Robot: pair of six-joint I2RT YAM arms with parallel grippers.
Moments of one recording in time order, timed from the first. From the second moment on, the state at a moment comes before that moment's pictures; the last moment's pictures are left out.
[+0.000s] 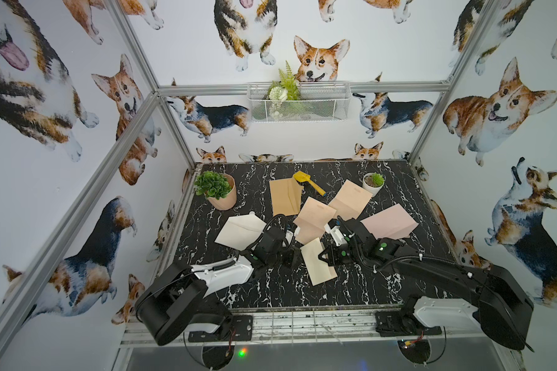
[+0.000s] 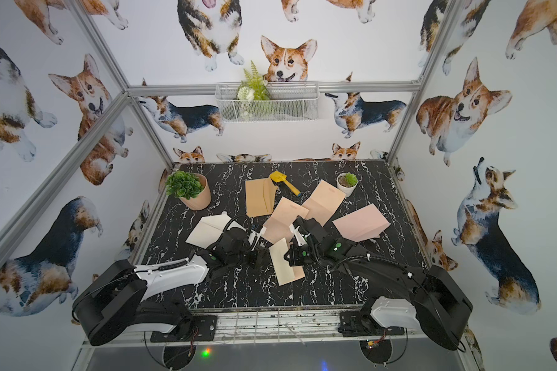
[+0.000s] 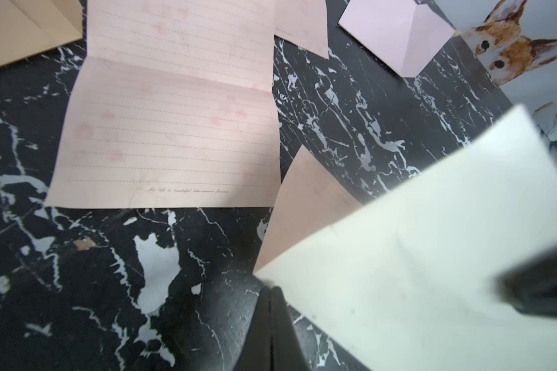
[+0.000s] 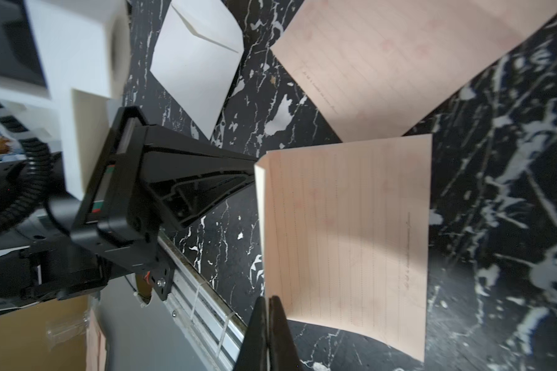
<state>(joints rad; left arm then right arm) -0.75 1.33 0.47 0.17 0.23 -0.31 0.86 1.21 0.73 -0.38 -0.29 0.69</state>
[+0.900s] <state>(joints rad) -0.73 1.33 0.45 0.23 0.27 -0.31 1.10 1.56 1.06 -0.98 0.44 0.62</state>
